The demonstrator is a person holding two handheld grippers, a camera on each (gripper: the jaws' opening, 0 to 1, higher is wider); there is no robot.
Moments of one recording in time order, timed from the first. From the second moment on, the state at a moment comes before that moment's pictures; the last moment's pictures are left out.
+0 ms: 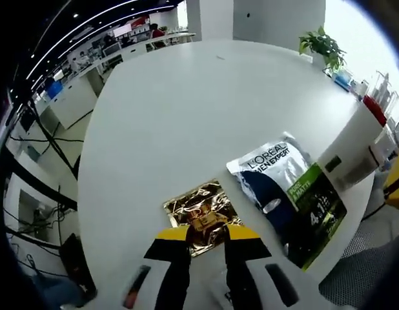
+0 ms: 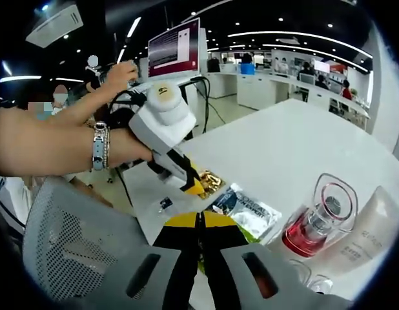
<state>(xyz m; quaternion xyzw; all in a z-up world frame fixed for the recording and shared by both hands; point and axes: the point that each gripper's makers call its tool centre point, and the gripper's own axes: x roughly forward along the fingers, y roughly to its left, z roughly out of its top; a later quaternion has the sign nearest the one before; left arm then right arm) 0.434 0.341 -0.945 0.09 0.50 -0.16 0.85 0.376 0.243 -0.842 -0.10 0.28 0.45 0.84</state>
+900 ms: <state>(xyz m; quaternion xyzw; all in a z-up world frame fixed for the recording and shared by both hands) 0.376 0.331 -0.925 0.15 0.47 -0.30 0.81 0.377 0.244 -0.840 -0.10 0.28 0.45 0.84</state>
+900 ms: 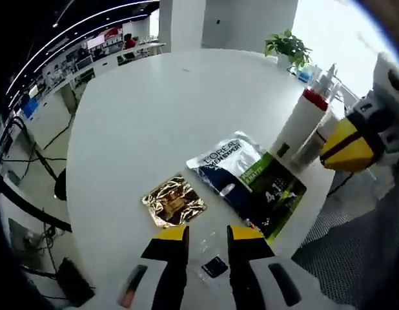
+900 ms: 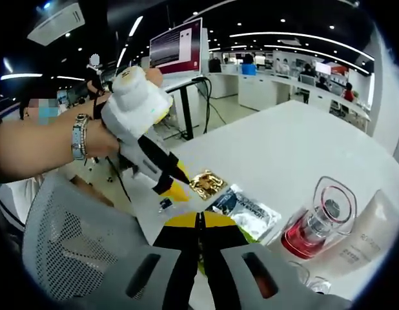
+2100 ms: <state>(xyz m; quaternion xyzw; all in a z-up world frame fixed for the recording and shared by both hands) 0.376 0.312 -0.826 0.04 0.29 -0.27 0.92 0.342 0.264 -0.810 -0.14 0.21 0.57 0.78</state>
